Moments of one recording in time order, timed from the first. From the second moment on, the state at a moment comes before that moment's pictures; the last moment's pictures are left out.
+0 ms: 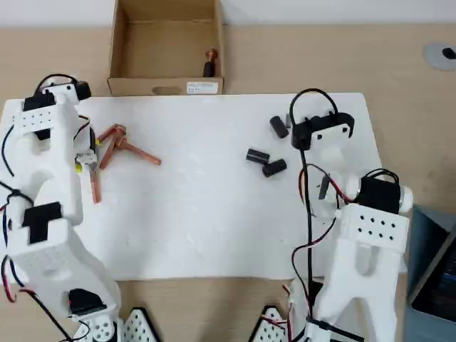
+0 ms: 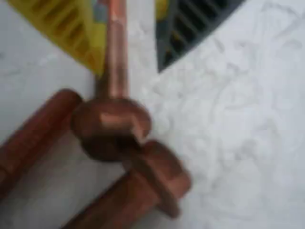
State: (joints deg) left arm -18.7 20.0 -2.6 79.6 -17.0; right arm 10.9 -43.0 41.0 83.2 20.4
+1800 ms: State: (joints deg) left arm -8.9 -7.5 -5.6 98.7 -9.9; right arm 10.9 -46.0 22.5 100.4 20.4
